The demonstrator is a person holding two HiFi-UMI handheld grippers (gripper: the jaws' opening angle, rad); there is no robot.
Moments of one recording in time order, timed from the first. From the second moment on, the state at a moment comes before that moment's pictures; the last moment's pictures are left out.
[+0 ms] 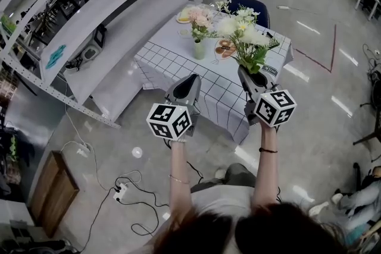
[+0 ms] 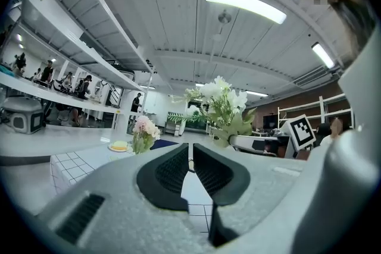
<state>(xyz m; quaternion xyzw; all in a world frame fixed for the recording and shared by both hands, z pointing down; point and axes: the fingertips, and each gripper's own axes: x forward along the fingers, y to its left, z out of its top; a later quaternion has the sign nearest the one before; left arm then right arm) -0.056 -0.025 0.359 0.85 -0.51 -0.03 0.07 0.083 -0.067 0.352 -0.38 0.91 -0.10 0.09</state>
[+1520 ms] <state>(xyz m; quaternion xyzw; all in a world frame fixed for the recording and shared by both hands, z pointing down) -0.053 -0.181 0.370 0.85 -0.52 -0.02 0.10 0.082 -0.226 0.342 -0.36 0.92 -0.11 0.11</state>
